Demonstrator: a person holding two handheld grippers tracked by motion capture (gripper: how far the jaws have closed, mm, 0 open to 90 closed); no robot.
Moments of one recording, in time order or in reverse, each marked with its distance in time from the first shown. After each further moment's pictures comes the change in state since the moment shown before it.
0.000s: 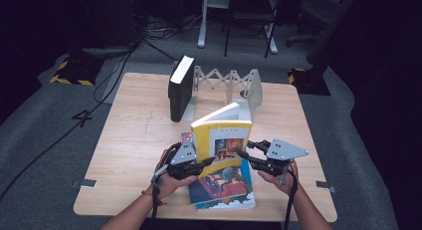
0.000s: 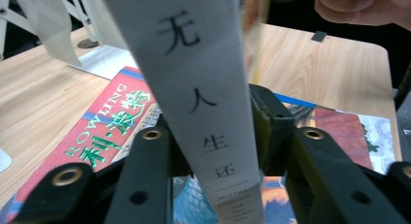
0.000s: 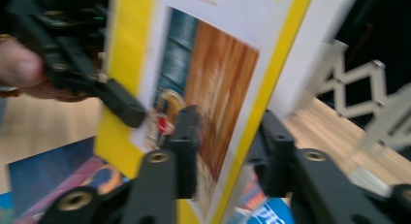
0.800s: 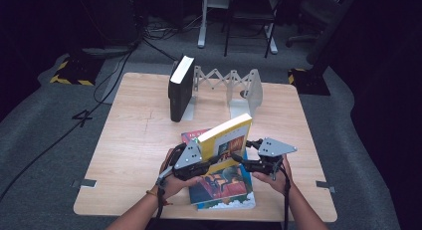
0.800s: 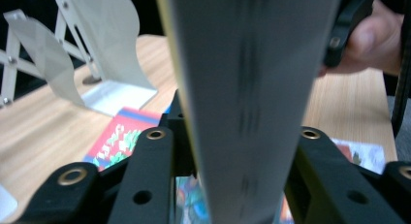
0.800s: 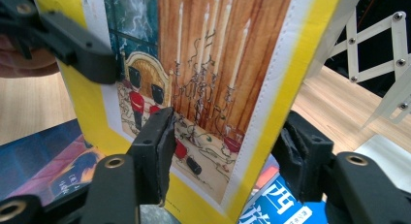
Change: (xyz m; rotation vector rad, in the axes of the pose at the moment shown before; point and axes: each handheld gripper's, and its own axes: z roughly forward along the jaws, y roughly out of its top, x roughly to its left) left arm -0.014 0.022 0.002 -0.104 0.017 0.050; right arm -0.001 -0.018 0.022 0.080 0.013 0.044
